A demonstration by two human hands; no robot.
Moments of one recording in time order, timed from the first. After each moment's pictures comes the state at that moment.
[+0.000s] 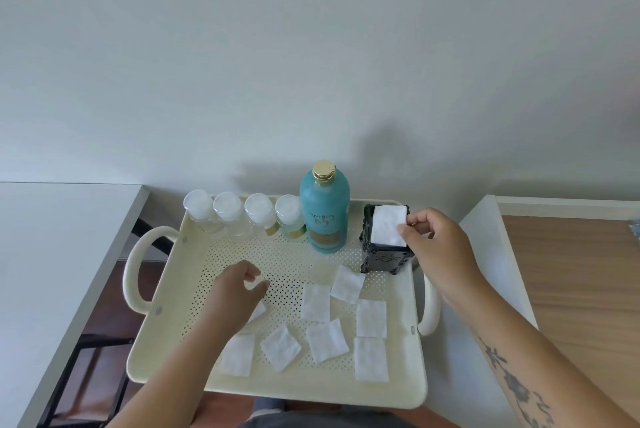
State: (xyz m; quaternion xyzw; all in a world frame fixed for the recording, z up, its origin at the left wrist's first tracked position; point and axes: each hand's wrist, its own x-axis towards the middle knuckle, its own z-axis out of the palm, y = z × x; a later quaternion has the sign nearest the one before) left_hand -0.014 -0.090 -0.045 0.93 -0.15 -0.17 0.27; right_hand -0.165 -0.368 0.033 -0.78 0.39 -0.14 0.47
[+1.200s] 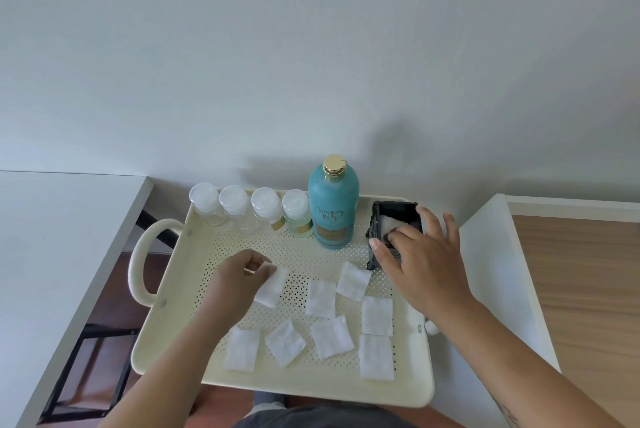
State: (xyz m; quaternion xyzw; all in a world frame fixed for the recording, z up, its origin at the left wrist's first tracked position) left_hand -0.008 -0.090 -0.031 0.89 -0.10 -0.21 0.39; right_hand -0.163 -0.346 0.006 -0.97 0.22 -0.06 0.06
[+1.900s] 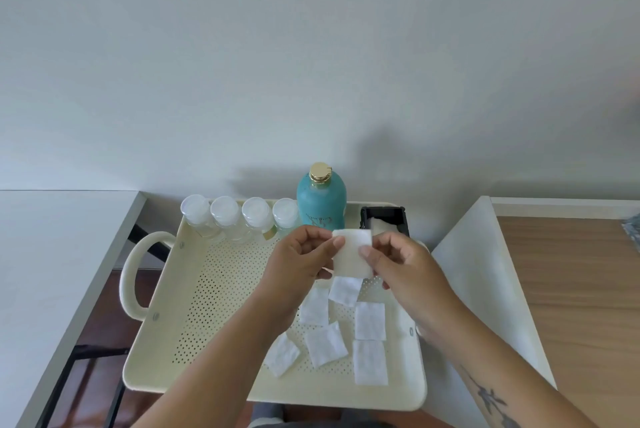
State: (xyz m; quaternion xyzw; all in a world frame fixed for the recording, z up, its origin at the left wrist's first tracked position) left_hand -0.056 -0.181 0.036 0.67 -0.10 -0.37 0.64; right_hand -0.174 -0.316 0.048 -0.69 0.32 -0.10 0.64
